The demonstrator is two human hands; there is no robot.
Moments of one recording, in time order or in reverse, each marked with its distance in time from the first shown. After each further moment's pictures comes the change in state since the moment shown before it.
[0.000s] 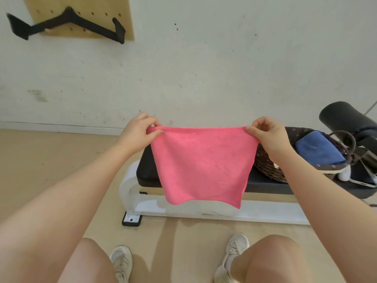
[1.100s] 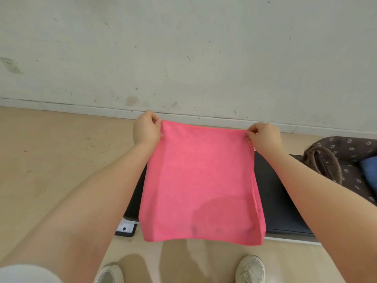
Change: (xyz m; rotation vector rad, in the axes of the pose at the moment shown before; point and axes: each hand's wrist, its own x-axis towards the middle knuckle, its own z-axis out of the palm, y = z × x) left_hand 0.145 -0.108 0.153 -0.178 0.186 -0.599; right_hand 0.180 0.143 0.092 -0.731 -0.093 0.166
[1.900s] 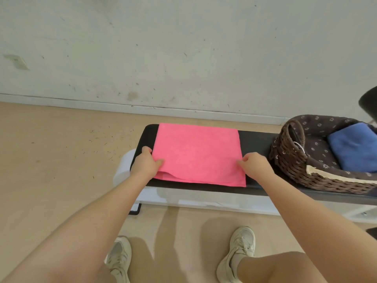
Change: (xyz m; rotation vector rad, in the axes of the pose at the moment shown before) left_hand -0.141 -0.056 -0.047 0.248 -0.392 -0.187; right_hand -0.149 0.020 -0.001 -0.149 -0.295 0.243
